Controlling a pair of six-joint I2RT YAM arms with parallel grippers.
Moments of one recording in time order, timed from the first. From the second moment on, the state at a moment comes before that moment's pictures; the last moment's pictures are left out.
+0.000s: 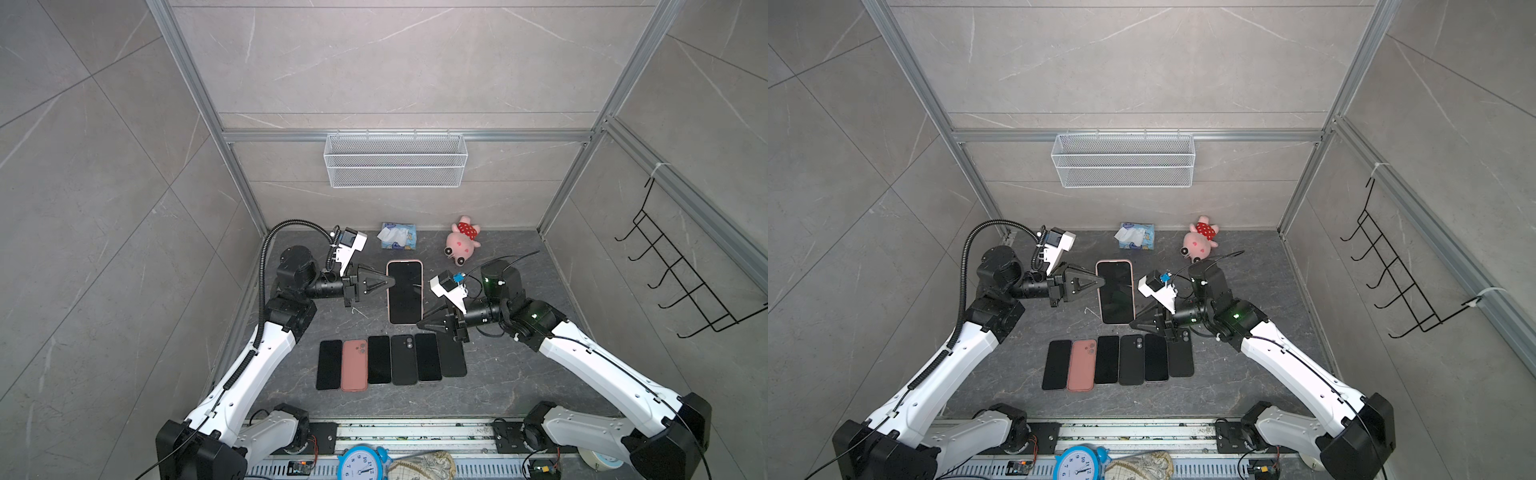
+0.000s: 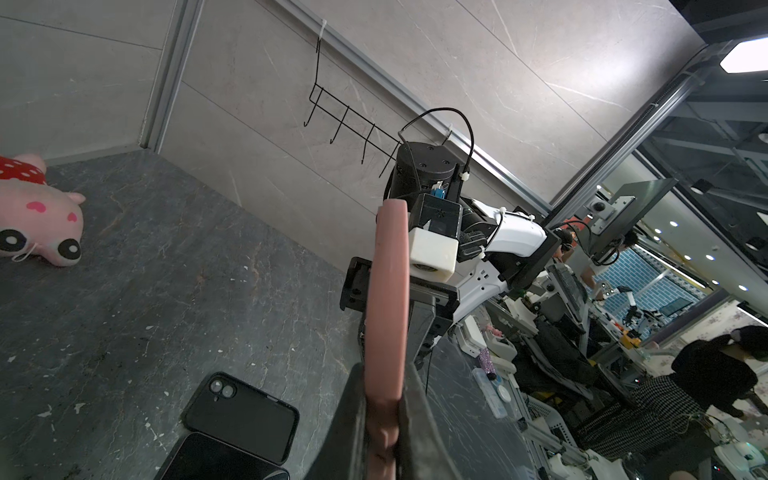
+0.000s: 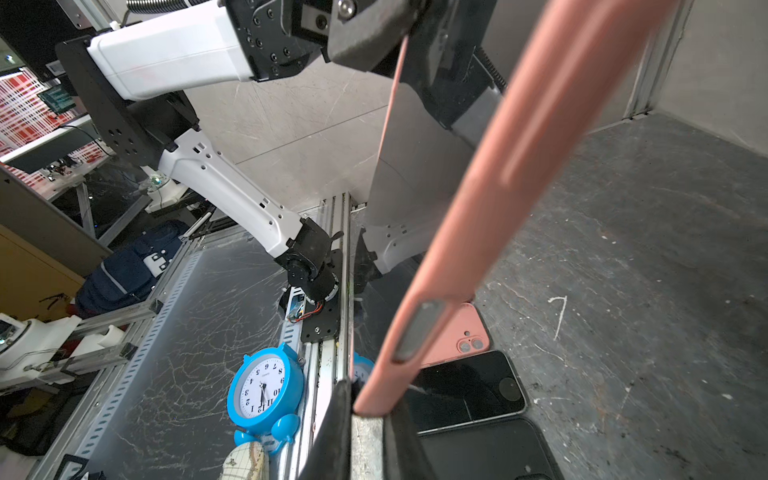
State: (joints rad) left arm -0.36 1.11 1.01 0.14 1.19 -0.59; right arm 0.62 1.16 1.03 -0.35 -0.95 -0.11
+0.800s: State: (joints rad) left arm -0.39 1.15 0.97 0.25 1.14 -0.67; right arm 0.61 1.16 0.98 -0.27 -0.97 -0.13
